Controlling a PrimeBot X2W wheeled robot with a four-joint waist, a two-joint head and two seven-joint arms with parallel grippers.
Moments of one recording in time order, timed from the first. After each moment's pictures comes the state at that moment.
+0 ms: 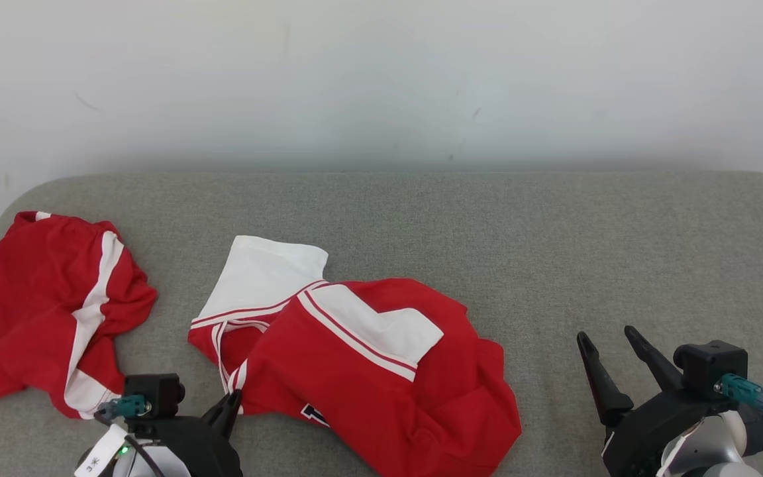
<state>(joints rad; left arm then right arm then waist) -0.49 0.50 -1.13 0.40 -1.14 0.21 -0.14 0.00 -0.05 -0.06 0.04 0.22 0.13 0.17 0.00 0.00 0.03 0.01</state>
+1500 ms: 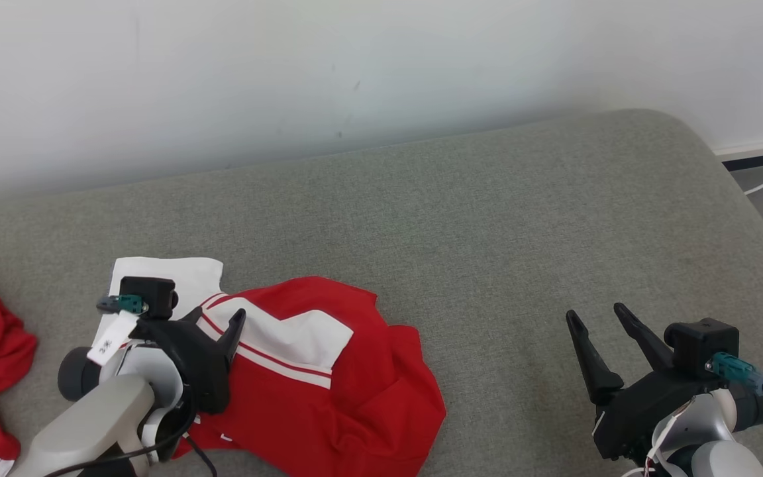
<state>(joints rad) -0.75 0.38 -1.14 0.76 -1.08 0.06 -0.05 -0.06 -0.05 -0.03 0.05 0.22 0.13 0.18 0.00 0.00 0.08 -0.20</state>
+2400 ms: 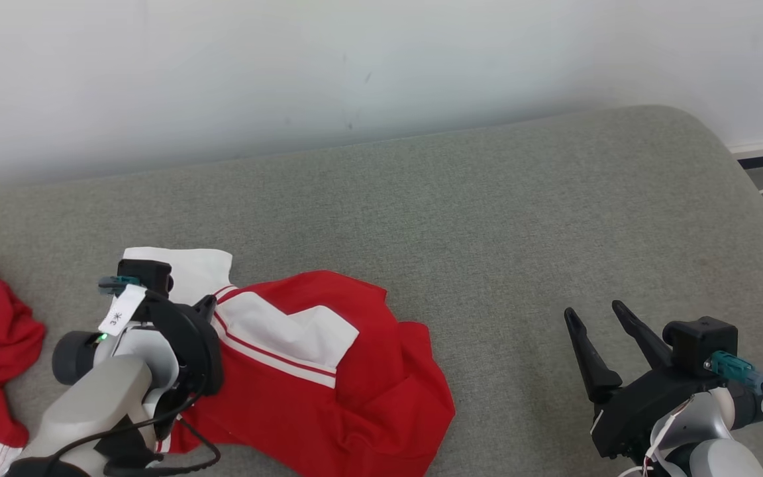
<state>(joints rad) -0.85 0.25 -1.18 1.08 -1.07 -0.06 -0.07 -0.07 -0.05 -0.03 0.05 0.22 0.13 0.17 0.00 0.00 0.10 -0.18</state>
